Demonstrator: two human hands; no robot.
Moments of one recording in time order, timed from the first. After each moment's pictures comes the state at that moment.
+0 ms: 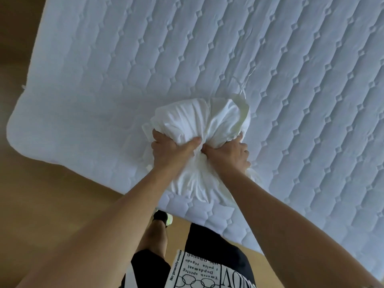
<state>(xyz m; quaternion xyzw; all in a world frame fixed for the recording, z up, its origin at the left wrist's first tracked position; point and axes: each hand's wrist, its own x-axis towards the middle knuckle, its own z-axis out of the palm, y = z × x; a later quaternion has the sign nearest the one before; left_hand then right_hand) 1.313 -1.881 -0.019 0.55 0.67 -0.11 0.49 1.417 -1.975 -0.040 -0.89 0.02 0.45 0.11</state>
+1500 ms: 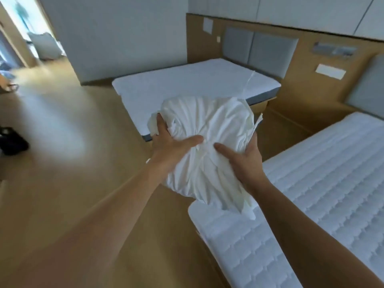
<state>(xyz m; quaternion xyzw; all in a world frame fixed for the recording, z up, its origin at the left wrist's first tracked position) 0.820 -1.641 0.409 0.54 0.62 0.42 0.38 1.020 -1.677 0.385 -0.62 -0.48 0.35 0.51</state>
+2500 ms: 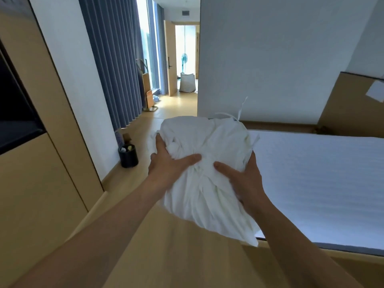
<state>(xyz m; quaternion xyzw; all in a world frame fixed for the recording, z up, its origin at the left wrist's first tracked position) 0.361 -1.176 0.469 0.33 0.73 0.55 0.23 0.550 -1.076 0.435 -0.38 -0.63 0.51 0.44</state>
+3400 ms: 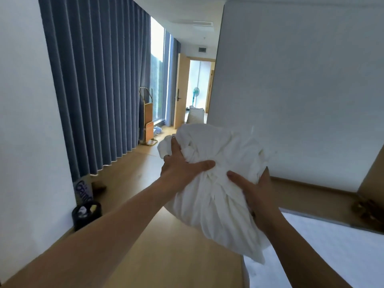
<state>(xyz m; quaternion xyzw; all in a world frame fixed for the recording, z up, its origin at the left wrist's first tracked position) -0.028 -0.483 0.501 0.37 0.72 0.56 0.16 0.159 -0.377 0.464 -0.29 -0.61 0.55 0.49</state>
